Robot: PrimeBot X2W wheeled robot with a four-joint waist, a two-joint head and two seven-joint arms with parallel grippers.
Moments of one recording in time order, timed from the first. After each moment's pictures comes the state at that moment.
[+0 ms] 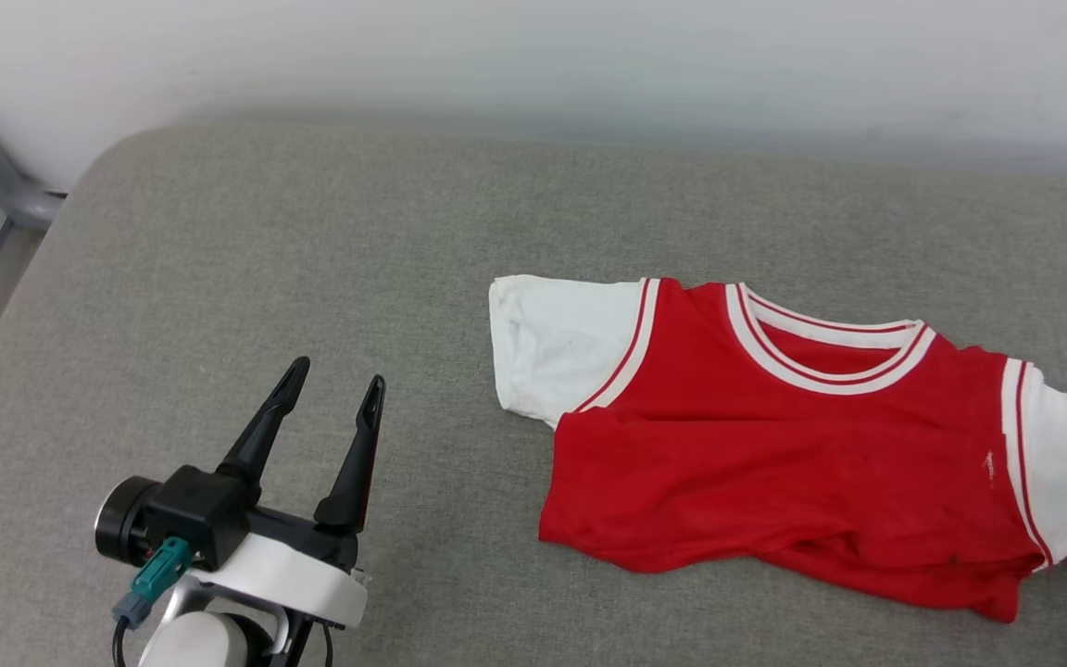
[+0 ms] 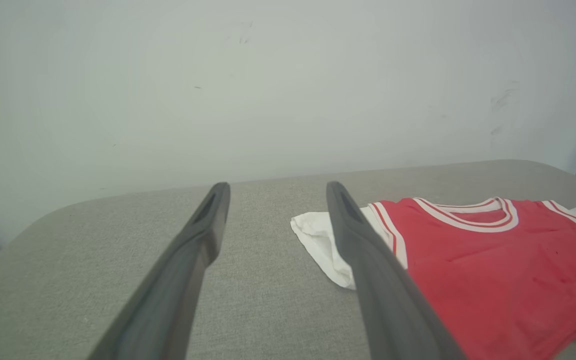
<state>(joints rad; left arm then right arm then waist) -0.12 0.26 -0.20 0.01 -0.28 -0.10 -0.25 -0.33 -0.45 -0.11 0.33 0.09 0.13 0.52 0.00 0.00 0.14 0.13</state>
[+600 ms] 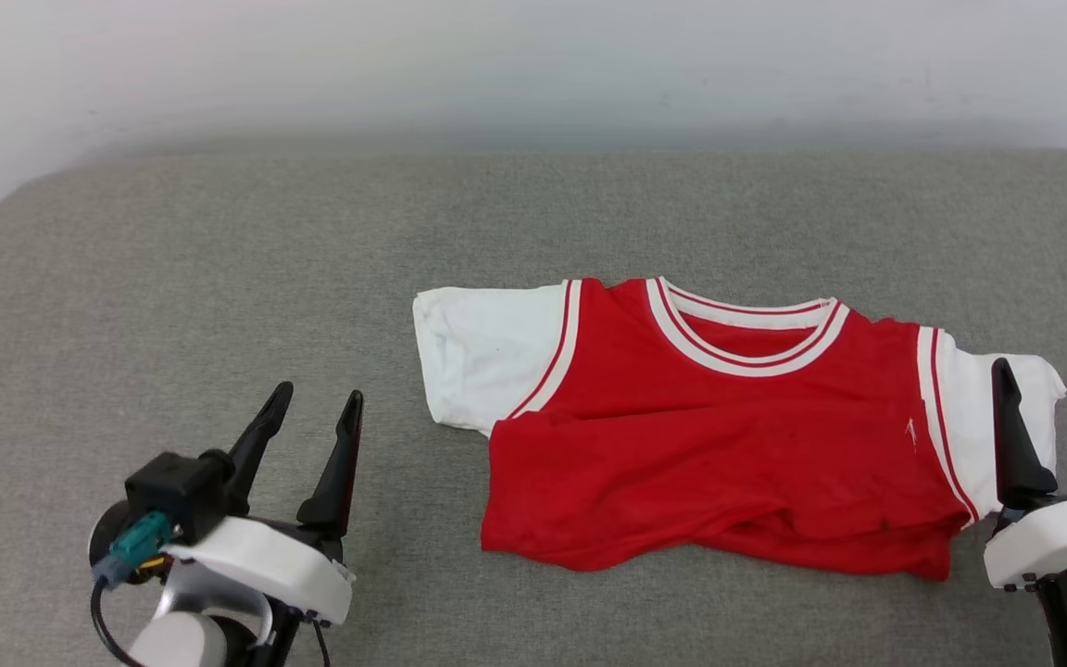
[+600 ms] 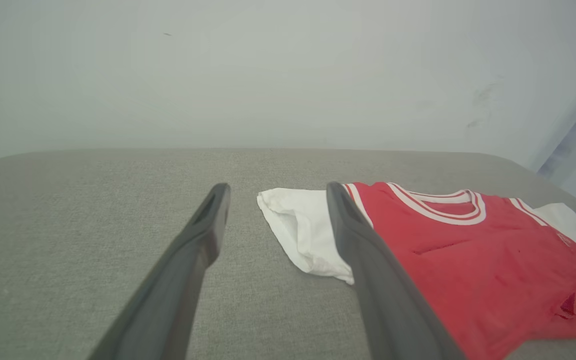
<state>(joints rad) -0.09 0.25 -0.18 0.04 -0.39 -0.09 -0.15 -0.08 -0.12 -0.20 -0.02 0.17 0.13 0.02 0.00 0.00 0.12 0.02</state>
